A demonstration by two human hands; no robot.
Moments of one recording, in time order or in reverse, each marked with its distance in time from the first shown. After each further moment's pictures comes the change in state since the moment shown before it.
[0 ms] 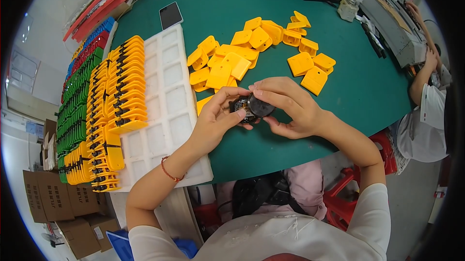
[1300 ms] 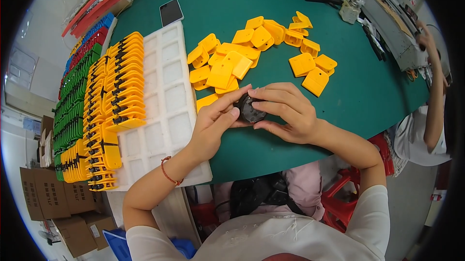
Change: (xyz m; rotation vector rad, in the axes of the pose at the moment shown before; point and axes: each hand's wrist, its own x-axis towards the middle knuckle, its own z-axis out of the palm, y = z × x) left_hand -0.010 -0.002 0.003 -0.029 0.020 0.079; right_hand -0.001 -0.011 0.009 -0.102 0.016 0.048
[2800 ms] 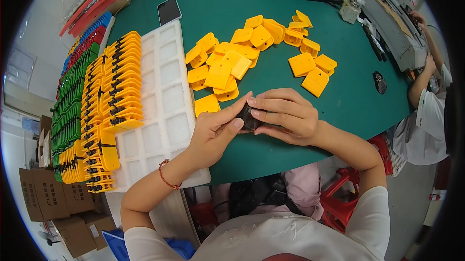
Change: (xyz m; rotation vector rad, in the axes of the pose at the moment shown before) left_hand -0.007 0.000 0.006 0.242 -0.019 0.131; right_hand -0.003 0.003 0.002 0.030 0.027 -0.061
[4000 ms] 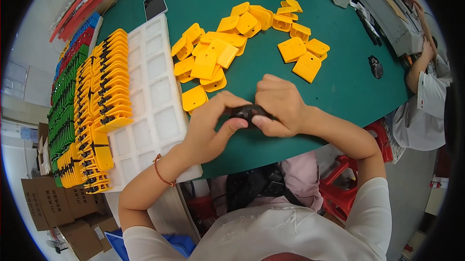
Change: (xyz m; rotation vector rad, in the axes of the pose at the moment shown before) left_hand 0.006 -0.010 0.000 0.416 -0.084 0.218; right_hand -0.002 0.006 0.001 0.102 -0.090 0.057
